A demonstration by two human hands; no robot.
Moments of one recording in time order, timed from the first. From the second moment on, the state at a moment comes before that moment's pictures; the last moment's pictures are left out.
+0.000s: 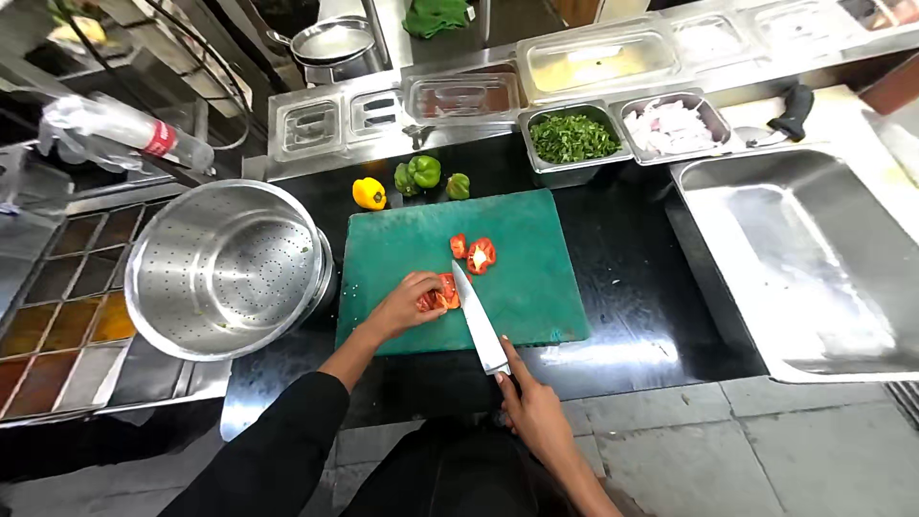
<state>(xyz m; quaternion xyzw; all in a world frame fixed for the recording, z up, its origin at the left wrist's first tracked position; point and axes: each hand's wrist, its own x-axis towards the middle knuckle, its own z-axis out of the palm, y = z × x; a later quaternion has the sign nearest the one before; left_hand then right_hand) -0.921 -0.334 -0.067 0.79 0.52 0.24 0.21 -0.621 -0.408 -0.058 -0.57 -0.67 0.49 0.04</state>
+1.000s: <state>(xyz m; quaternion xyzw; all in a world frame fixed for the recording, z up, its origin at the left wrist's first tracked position) -0.939 -0.326 -0.051 0.71 0.59 0.24 0.30 -0.673 -0.393 -0.059 -0.57 -0.63 0.52 0.06</state>
